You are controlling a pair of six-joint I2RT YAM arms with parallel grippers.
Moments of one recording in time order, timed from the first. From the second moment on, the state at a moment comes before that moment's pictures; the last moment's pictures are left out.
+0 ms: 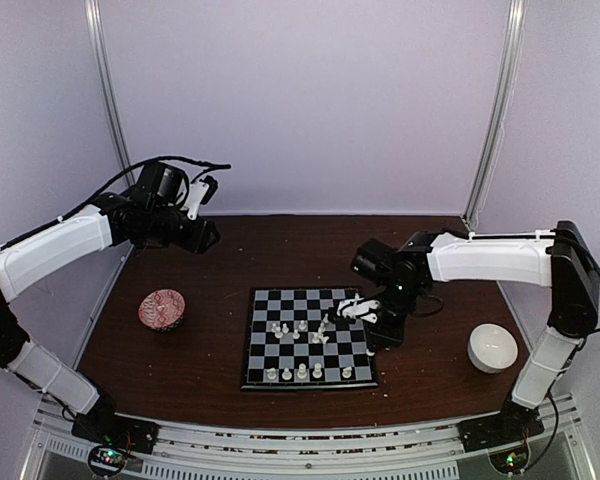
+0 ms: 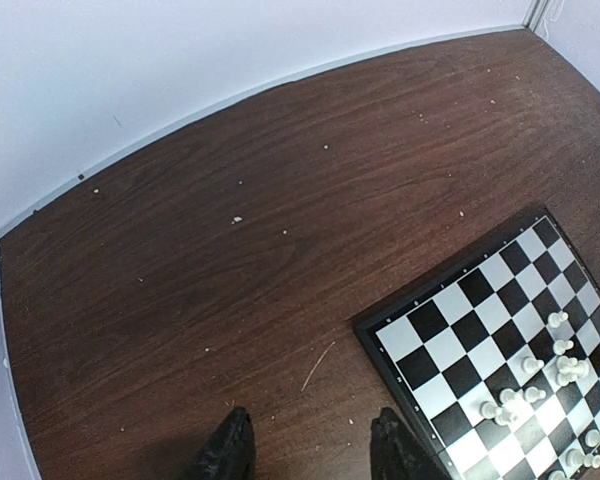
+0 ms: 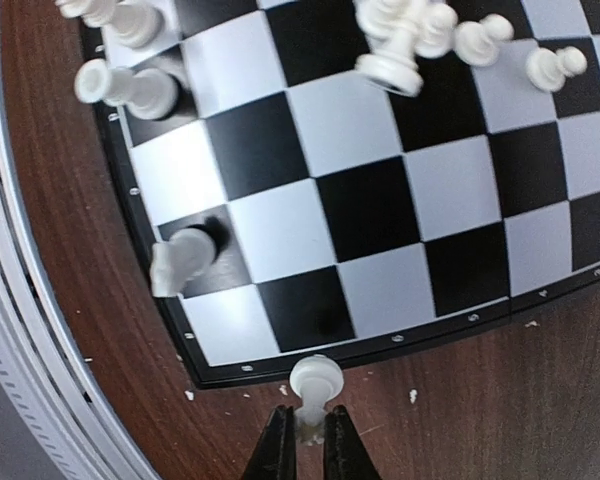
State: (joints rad) left arm -0.51 1.43 1.25 -0.53 -0.02 0.00; right arm 0.84 1.72 1.24 -0.95 -0.17 -0.44
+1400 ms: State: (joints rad) left arm -0.51 1.48 1.26 -0.53 0.05 0.01; right arm 0.93 1.65 1.21 -0.93 -0.16 -0.50
